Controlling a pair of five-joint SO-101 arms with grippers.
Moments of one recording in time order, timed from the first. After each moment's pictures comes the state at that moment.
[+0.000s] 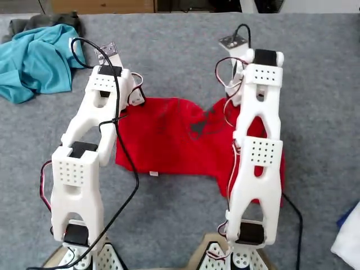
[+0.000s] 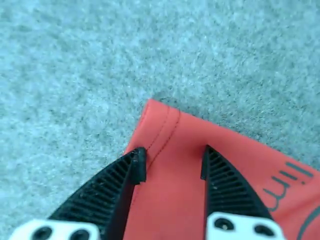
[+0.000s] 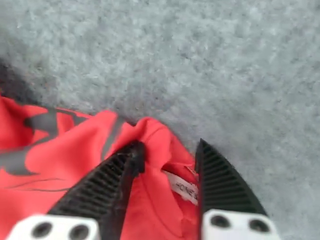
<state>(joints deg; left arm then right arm) 4.8 37.3 -22.0 67.6 19.6 3.1 66.1 -73.5 101.2 21.8</state>
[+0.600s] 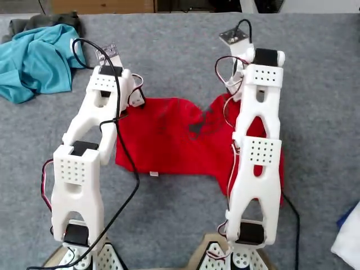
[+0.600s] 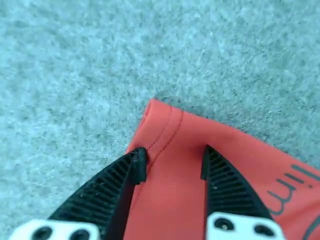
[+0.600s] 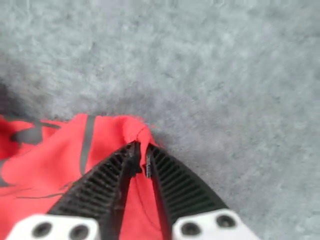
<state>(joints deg) 4.8 39.1 -24.0 69.2 19.6 4.4 67.5 -82.2 101.2 21.9</state>
